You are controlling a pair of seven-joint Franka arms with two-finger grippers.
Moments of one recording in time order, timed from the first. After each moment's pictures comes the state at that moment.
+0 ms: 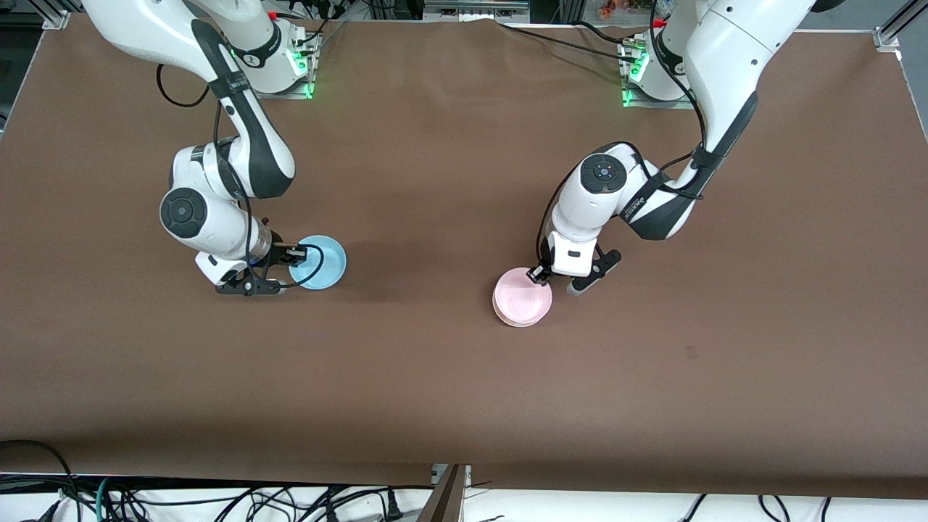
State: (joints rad) left arm -0.05 0.60 -0.50 -1.89 0.46 2.61 -1.53; right arm 0.23 0.41 0.01 -1.97 0.10 2.29 0.19
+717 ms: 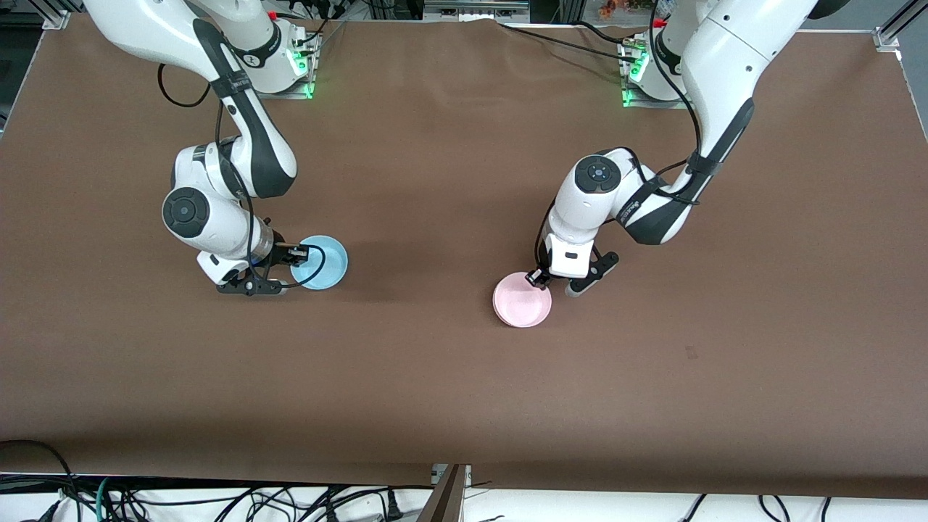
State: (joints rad) left arm -0.05 0.62 -0.50 -1.87 0.54 2.62 -1.60; right arm 0.24 0.41 0.01 -1.97 0.10 2.29 0.20
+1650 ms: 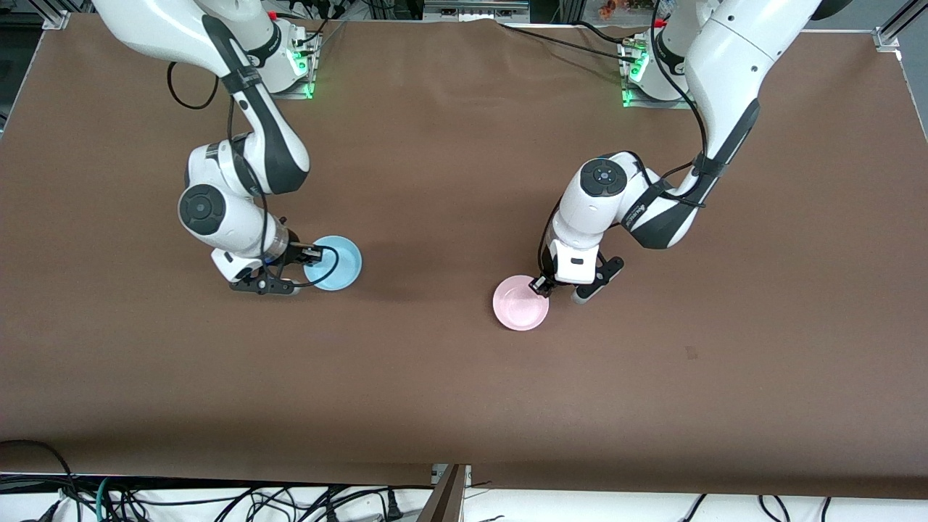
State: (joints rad) left arm -0.05 0.62 -0.49 -1.84 0.54 2.62 -1.61; right arm 0.24 0.42 0.08 -1.94 0.10 2.29 0.34
